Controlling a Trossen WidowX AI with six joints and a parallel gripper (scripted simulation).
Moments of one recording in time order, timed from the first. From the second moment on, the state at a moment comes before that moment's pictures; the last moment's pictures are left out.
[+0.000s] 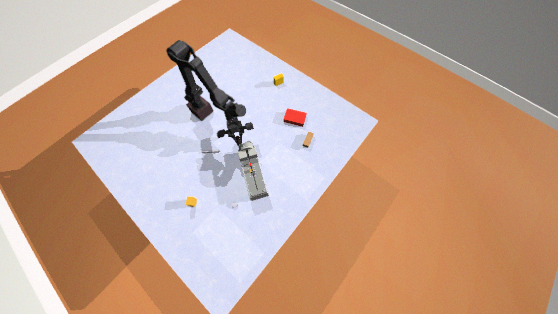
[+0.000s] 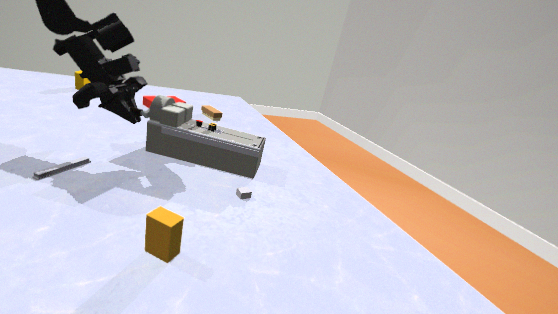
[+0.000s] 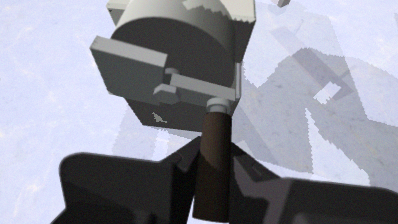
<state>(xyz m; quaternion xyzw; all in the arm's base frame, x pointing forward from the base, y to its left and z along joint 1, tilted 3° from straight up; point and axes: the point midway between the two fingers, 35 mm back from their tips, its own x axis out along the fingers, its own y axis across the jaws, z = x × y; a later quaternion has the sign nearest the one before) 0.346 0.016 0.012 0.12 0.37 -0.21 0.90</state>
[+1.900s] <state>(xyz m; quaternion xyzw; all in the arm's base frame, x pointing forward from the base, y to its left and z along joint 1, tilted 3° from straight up) 0.369 0.059 -0.002 0.12 0.37 -0.22 0.90</state>
